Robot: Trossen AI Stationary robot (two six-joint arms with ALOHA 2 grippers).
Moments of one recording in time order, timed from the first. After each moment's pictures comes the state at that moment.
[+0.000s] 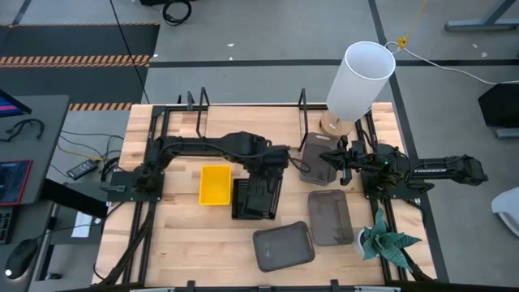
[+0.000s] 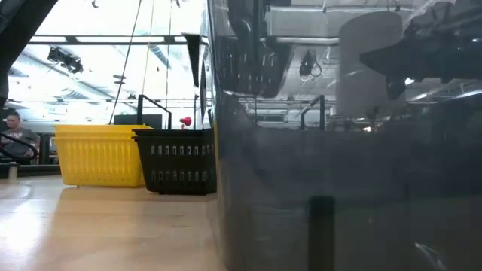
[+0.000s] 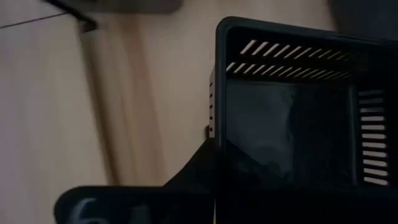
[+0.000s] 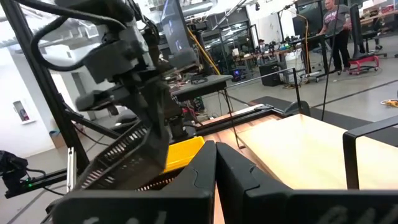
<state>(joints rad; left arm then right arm) -0.04 2.10 2.15 -1.32 -0.11 0.17 -0.13 0.31 0.01 0.44 0.03 0.26</state>
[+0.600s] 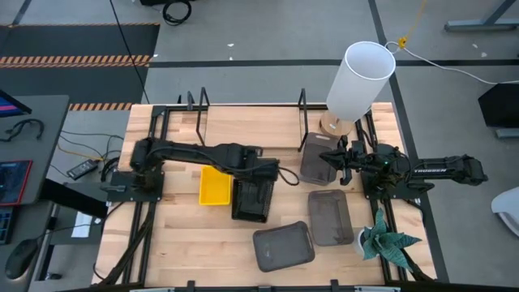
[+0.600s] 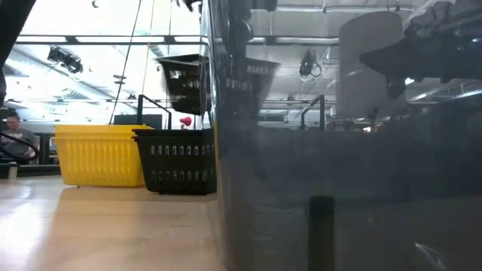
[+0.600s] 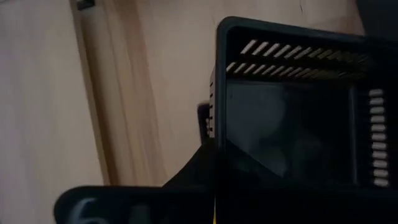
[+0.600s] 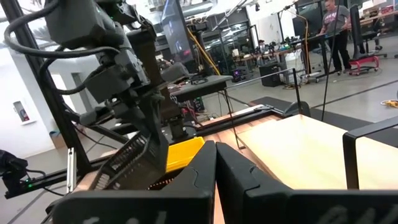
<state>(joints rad) -0.11 1.95 1.86 -1.18 -0.20 0.11 -0.13 0.31 0.01 0.44 0.03 0.26</state>
